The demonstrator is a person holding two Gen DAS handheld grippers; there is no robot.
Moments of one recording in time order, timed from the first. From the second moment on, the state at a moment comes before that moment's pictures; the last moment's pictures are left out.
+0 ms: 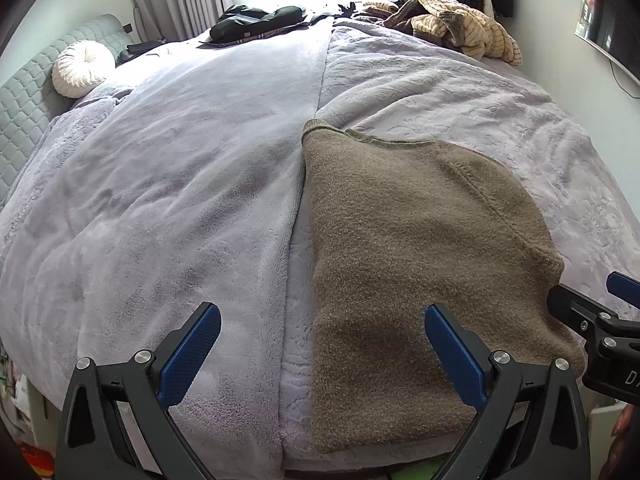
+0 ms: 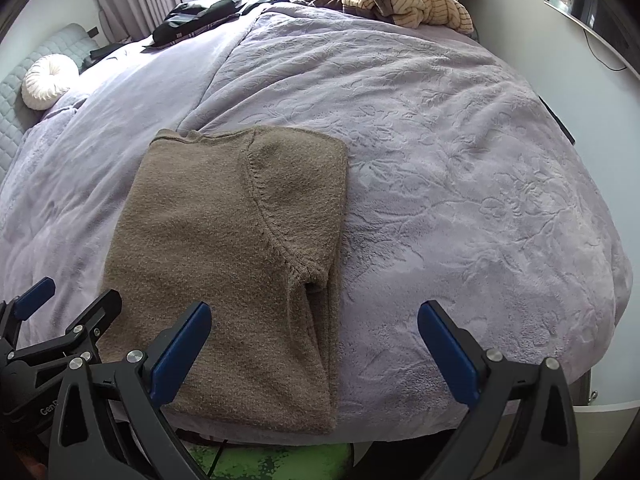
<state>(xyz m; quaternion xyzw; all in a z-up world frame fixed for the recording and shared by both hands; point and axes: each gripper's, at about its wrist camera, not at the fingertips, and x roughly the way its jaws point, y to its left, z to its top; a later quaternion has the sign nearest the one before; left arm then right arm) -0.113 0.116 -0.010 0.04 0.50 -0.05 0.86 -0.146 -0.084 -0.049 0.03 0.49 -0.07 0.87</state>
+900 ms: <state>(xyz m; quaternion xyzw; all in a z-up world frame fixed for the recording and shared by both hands) -0.117 0.116 -0.008 0.05 0.50 -0.05 0.86 -0.150 -0.080 -0.050 0.03 0.49 -0.07 0.87</state>
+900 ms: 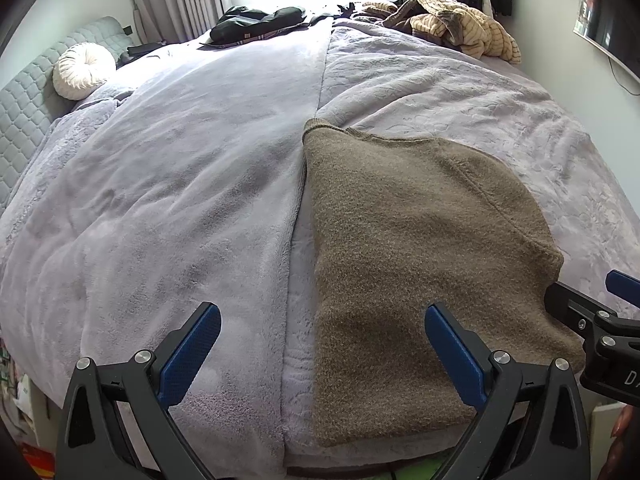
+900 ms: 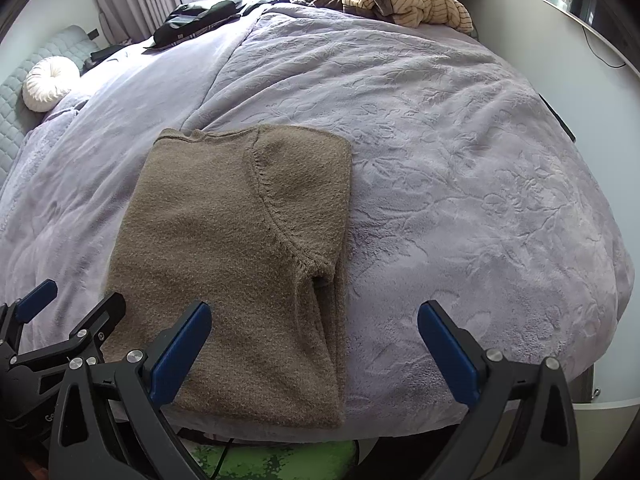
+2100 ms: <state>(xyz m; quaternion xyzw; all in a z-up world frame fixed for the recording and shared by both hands) -0.116 0.115 -0.011 0.06 0.50 -0.05 0.86 -0.154 -0.065 -0.049 0.02 0.49 -0.07 0.87</state>
